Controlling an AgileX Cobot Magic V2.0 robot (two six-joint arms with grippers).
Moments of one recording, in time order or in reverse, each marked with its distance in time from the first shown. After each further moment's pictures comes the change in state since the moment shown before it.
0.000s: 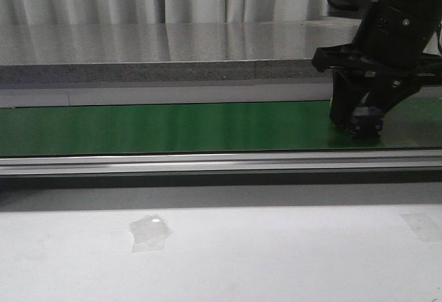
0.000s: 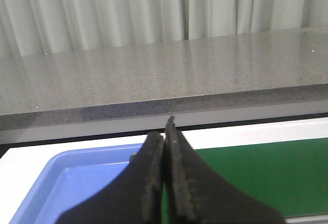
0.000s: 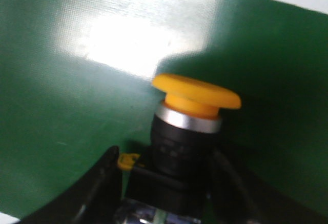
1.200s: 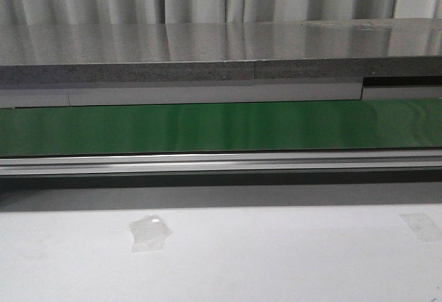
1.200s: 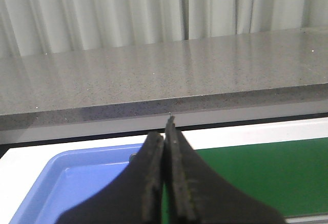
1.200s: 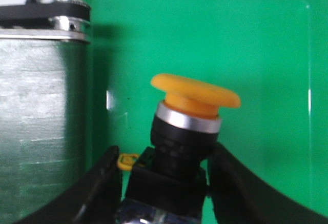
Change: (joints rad) left arm 0.000 -0.001 0.000 0.000 0.000 0.000; right arm -0.638 0.025 -0.176 -0.108 0.066 -0.326
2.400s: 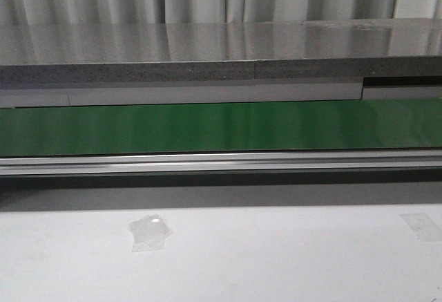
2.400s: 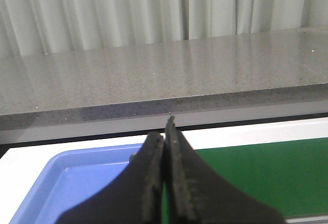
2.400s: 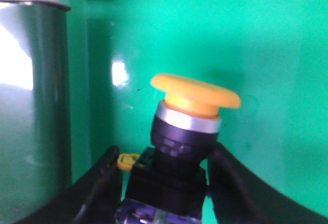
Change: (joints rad) left arm 0.000 0.000 0.000 0.000 0.000 0.000; right arm -0.007 0.142 0.000 0.041 -0.009 -0.023
